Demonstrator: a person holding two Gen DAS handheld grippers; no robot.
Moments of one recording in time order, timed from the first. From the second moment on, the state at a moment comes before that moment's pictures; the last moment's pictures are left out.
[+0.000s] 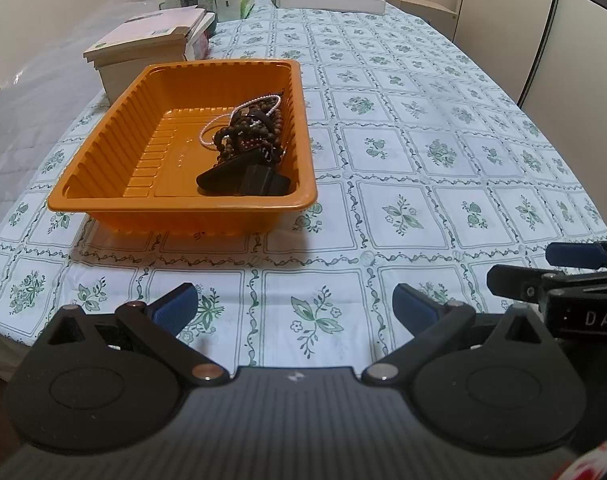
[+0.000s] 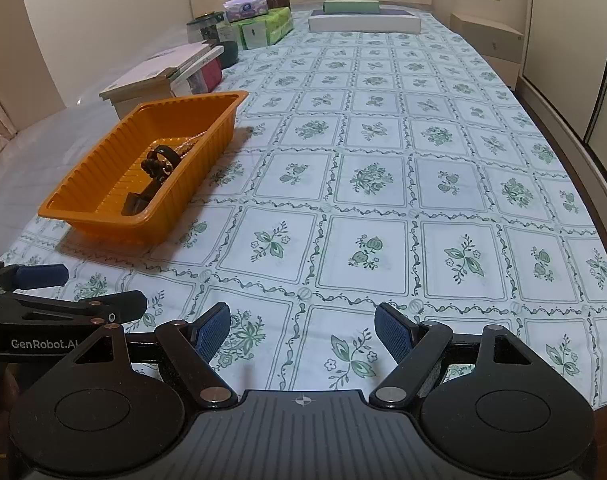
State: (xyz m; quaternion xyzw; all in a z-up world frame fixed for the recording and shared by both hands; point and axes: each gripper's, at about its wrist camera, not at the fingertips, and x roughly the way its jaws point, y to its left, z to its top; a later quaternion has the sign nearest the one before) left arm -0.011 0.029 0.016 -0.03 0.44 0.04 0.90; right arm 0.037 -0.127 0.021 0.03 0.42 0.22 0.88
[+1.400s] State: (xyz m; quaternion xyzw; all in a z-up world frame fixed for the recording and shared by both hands) left arm -0.012 0.028 0.016 -0.03 0.43 0.04 0.90; right arm 0.038 -0.127 0.020 0.03 0.42 0.22 0.88
